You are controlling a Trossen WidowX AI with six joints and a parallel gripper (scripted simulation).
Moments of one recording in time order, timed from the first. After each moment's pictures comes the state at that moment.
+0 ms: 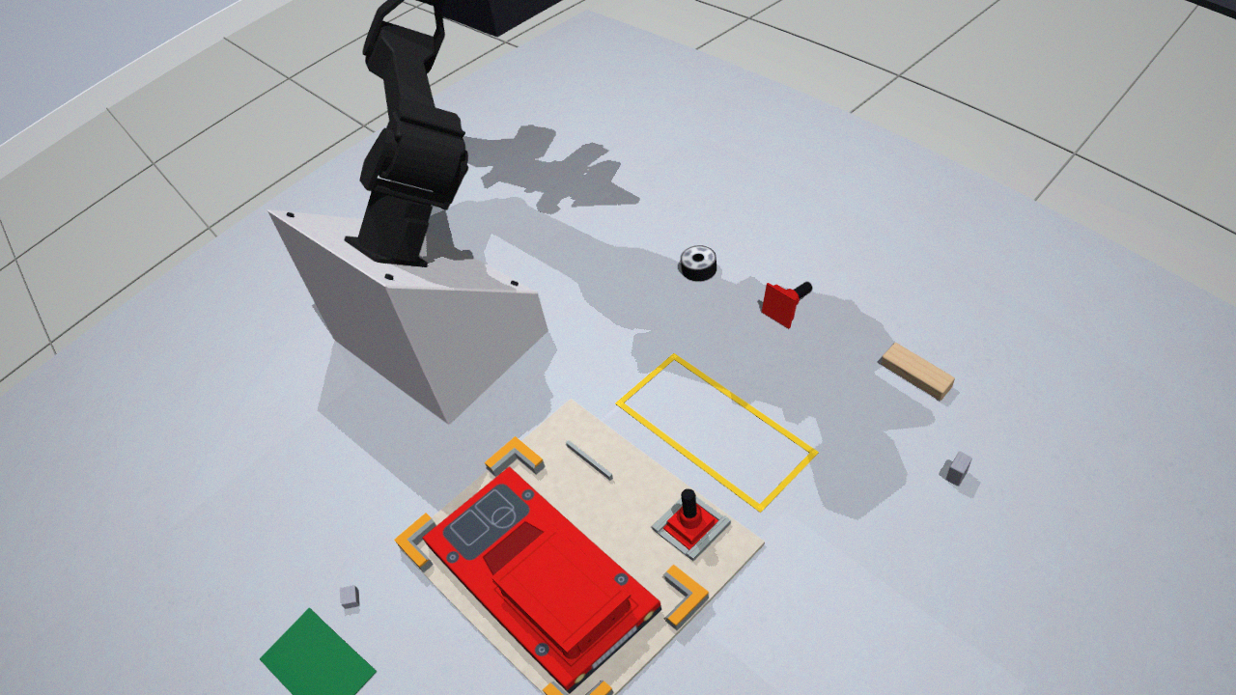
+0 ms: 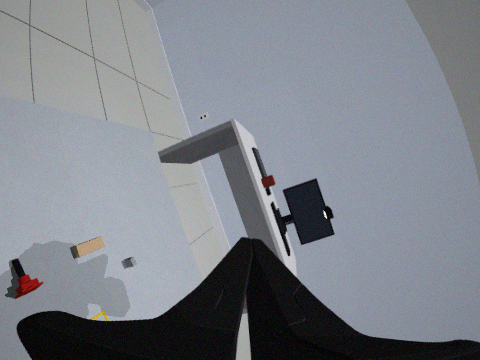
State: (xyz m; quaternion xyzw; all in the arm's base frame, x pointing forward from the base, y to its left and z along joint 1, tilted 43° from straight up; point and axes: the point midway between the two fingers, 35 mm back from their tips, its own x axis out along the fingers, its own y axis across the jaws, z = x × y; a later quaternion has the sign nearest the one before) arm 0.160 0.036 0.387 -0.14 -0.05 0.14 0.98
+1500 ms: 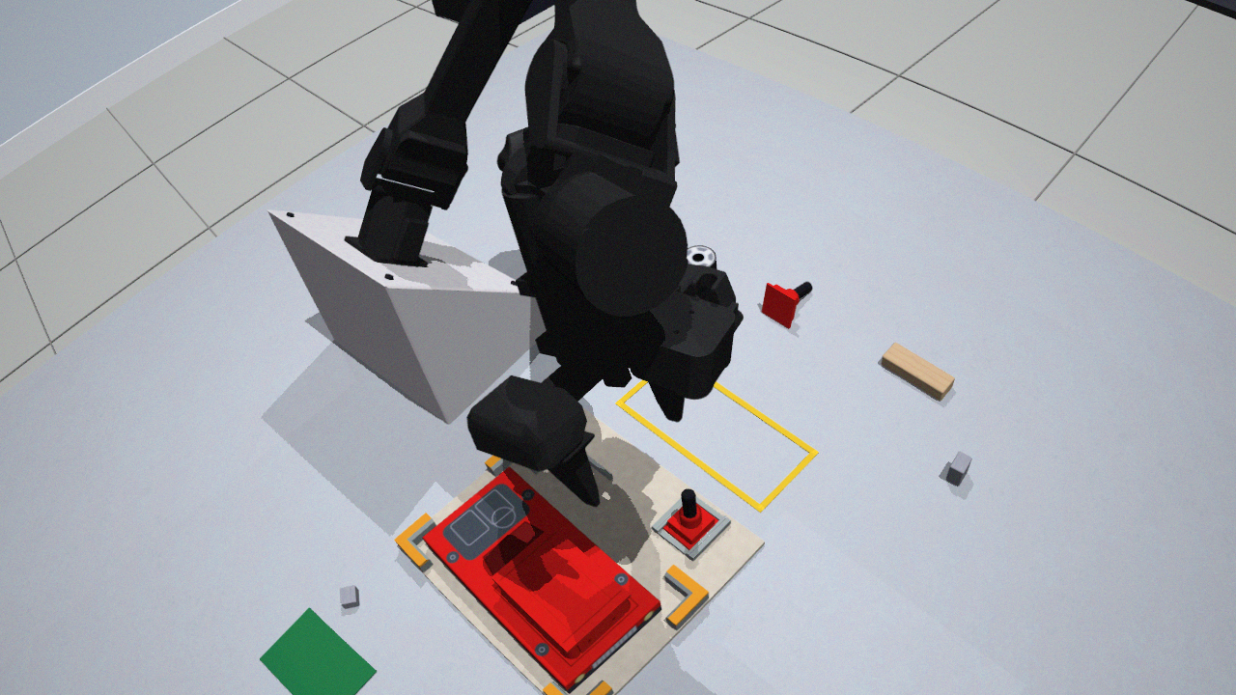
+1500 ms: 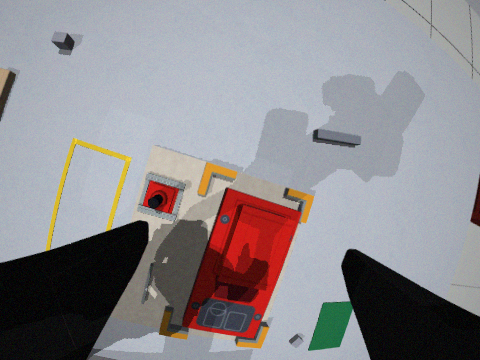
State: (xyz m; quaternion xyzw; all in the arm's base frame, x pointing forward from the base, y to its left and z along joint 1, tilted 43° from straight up) arm 0.379 -0.068 0.029 0.17 0.57 0.23 0.77
